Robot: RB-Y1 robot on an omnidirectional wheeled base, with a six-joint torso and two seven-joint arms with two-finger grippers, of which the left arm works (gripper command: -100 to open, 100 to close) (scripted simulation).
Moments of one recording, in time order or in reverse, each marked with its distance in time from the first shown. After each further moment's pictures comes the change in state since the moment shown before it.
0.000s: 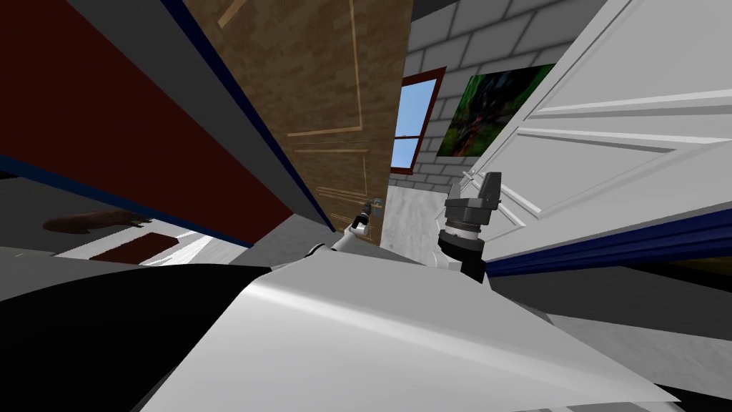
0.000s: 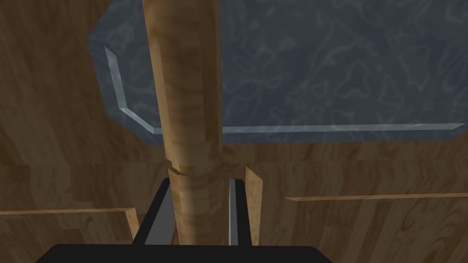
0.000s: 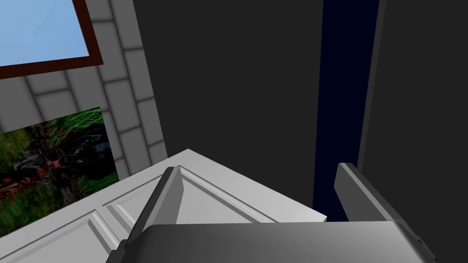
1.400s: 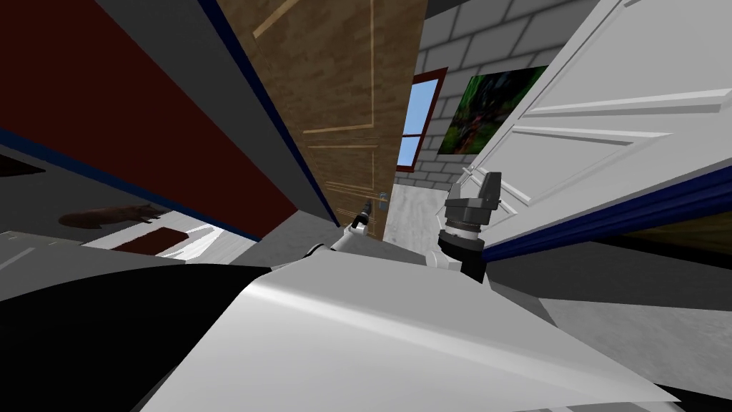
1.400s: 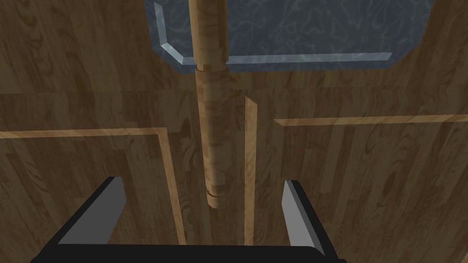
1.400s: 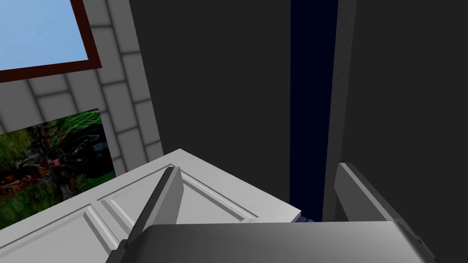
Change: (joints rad) arm 0.005 0.016 -0.028 -0.025 -0.004 -0.005 0.001
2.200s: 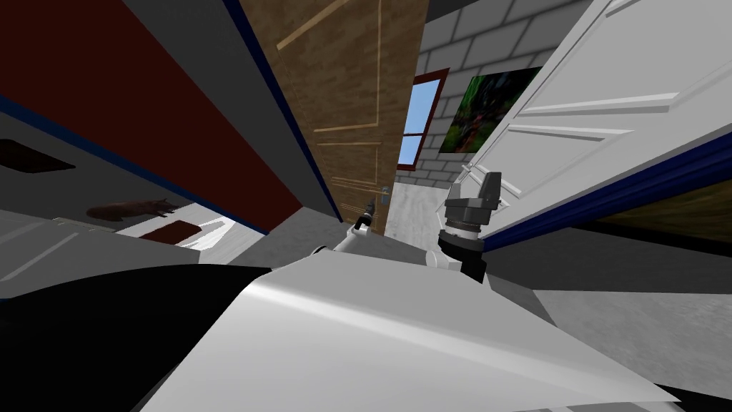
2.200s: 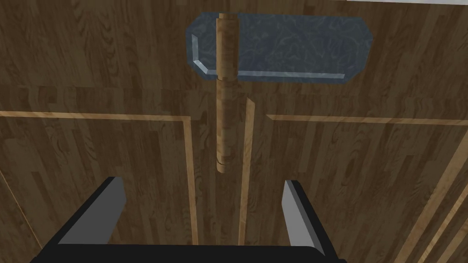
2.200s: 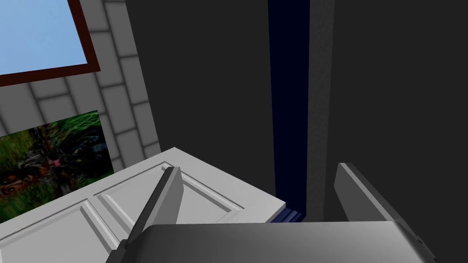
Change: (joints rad) arm 0.020 -0.050 -0.003 -0.026 -0.009 -0.008 0.006
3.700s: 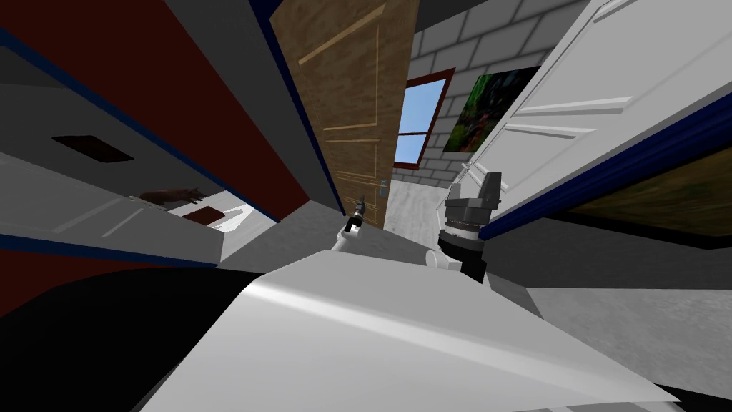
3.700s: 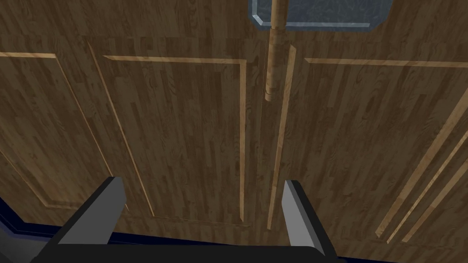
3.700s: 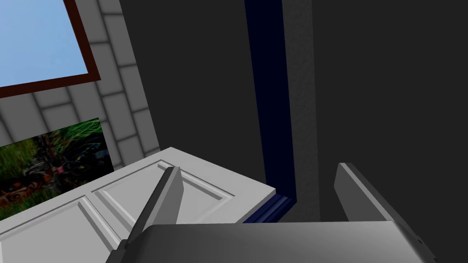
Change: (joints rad) arm 0.193 0.077 0.065 -0.316 -0.081 0.016 0.041
